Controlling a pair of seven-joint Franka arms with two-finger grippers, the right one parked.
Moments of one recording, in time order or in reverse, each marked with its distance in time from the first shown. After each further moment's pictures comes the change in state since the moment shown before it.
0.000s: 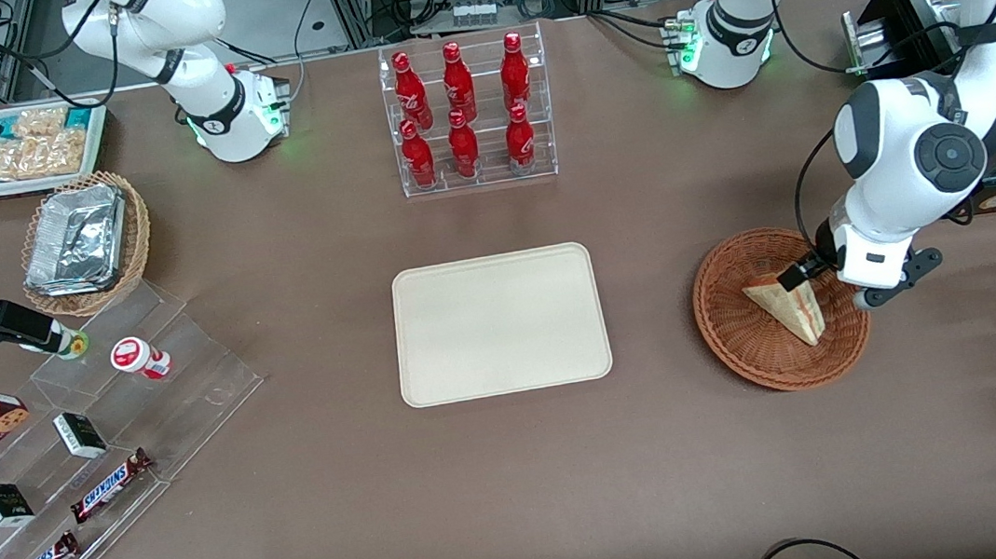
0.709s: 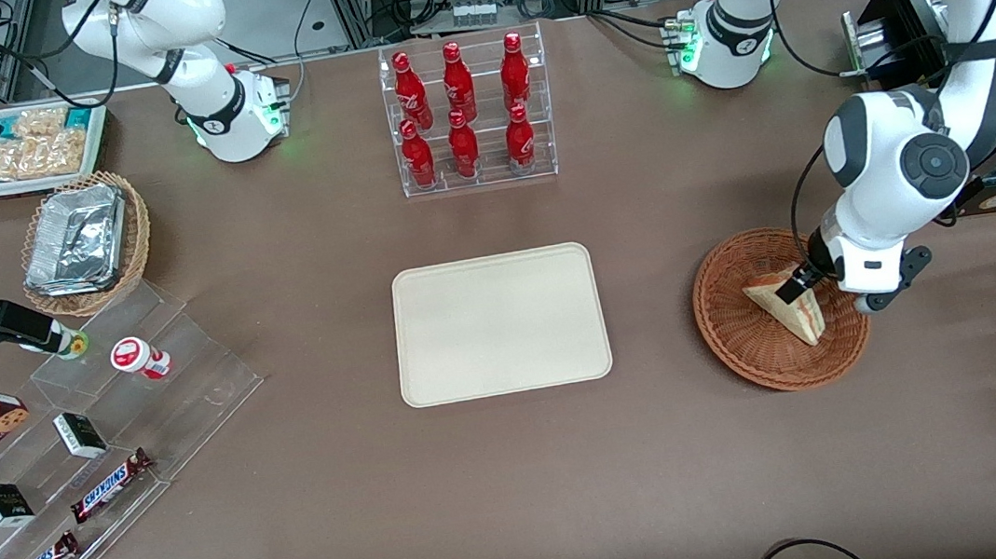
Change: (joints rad) arm 0.000 0.054 0.000 -0.025 -0.003 0.092 -0.100
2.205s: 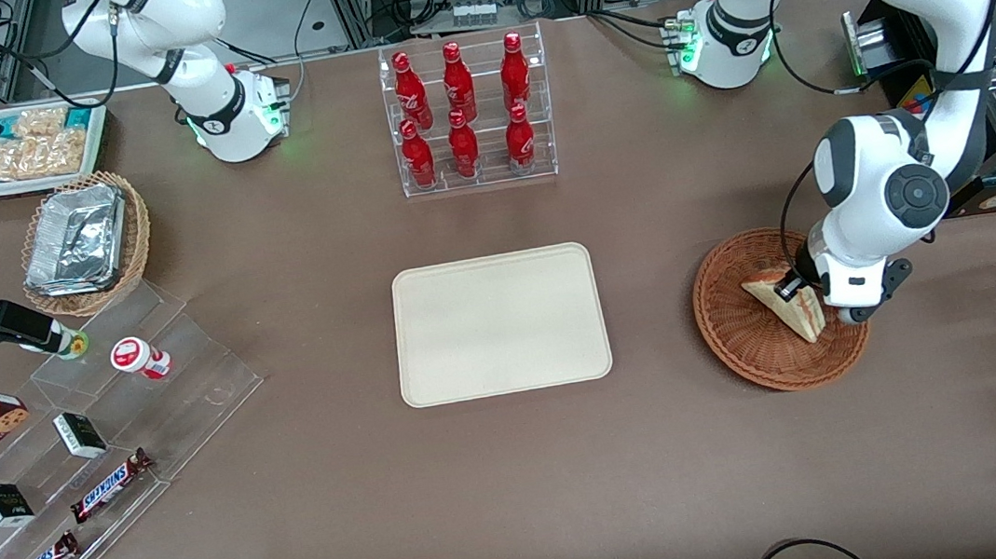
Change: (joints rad) arm -0.001 0.058 -0.015 0.067 -0.001 -0.100 -0.024
